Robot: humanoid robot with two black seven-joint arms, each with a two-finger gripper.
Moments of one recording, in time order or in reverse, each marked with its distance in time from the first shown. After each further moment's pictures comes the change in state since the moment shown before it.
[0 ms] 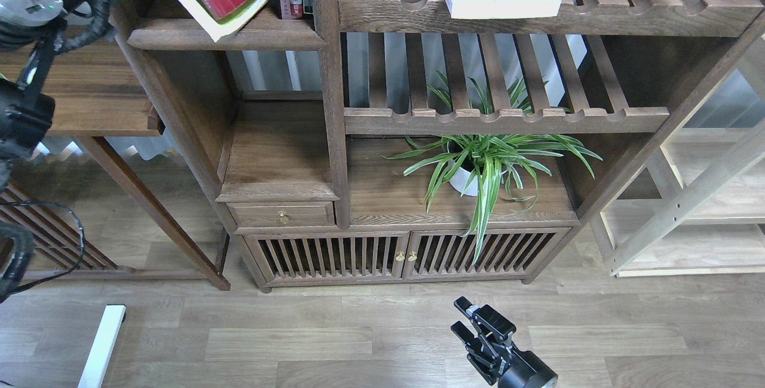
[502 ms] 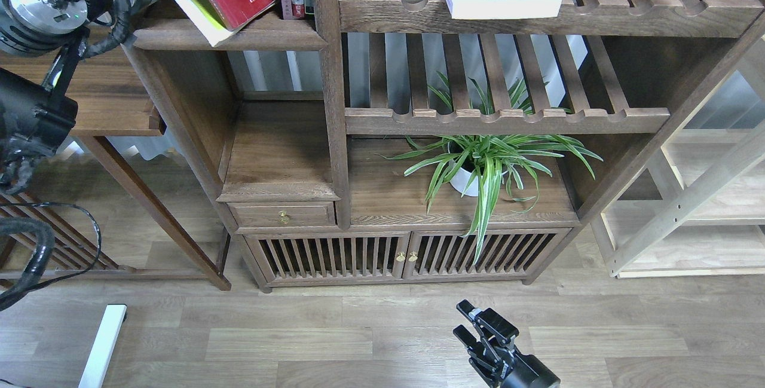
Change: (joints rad) left arm -0.016 -0.037 0.004 0.110 0.027 -0.085 0.000; right arm -0.011 -0.002 0.002 0.000 0.005 0.000 -0.001
